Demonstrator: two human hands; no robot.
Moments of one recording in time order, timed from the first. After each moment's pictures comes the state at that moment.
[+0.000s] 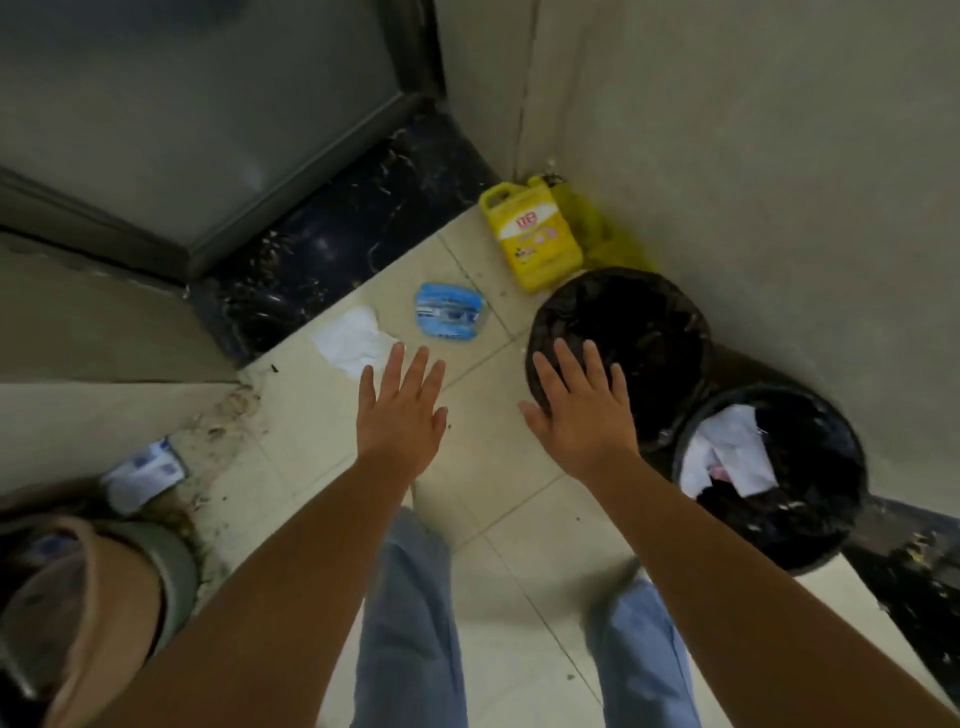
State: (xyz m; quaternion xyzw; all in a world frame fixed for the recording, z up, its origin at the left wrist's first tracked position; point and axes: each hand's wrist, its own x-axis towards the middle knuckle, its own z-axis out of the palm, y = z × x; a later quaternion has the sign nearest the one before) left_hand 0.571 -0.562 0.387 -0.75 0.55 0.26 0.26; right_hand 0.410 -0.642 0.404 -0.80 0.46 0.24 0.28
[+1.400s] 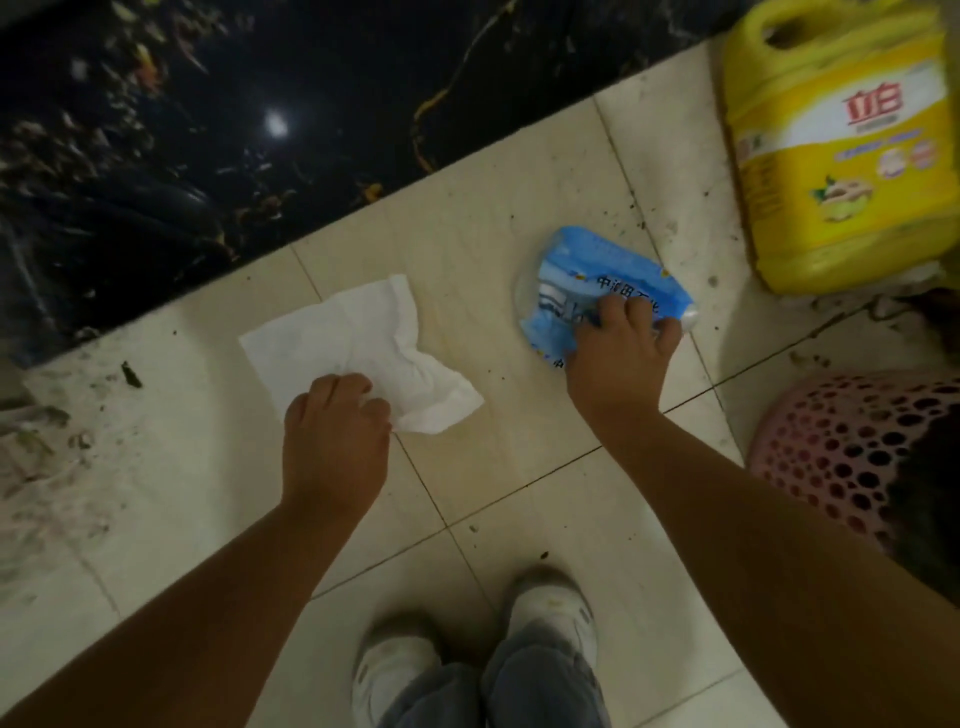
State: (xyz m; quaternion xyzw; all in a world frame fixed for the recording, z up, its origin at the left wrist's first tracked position) left_hand 0.778 -0.531 -0.050 -0.81 0.53 0.25 0.08; right_hand 0.626 -0.689 -0.066 -0.82 0.52 0.23 0.08
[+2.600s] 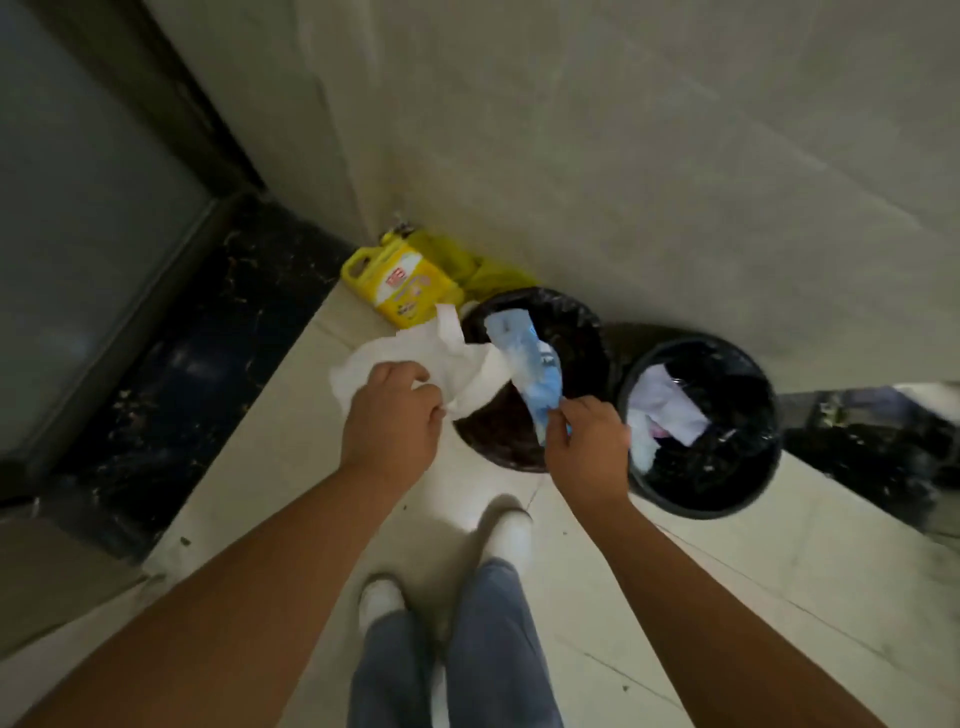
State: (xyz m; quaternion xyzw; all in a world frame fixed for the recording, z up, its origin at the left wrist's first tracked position) left_hand 0.558 -0.669 0.393 -0.60 0.77 0.21 -0.02; right_hand 0.384 -0.646 0.384 -0.62 0.76 -0.07 0.19
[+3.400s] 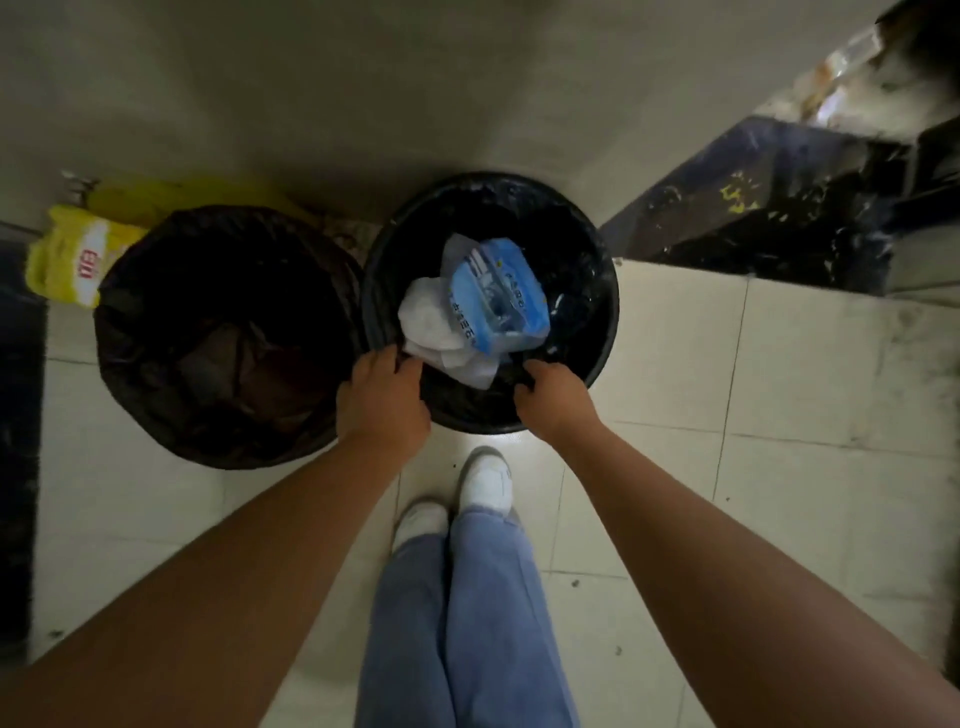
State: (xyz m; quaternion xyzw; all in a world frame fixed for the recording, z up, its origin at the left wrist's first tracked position) left_hand 0.226 -0.634 0.265 -0.54 0.73 0.29 0.30; right_hand 0.080 -0.583 0.254 -0.37 0.79 0.08 0.48
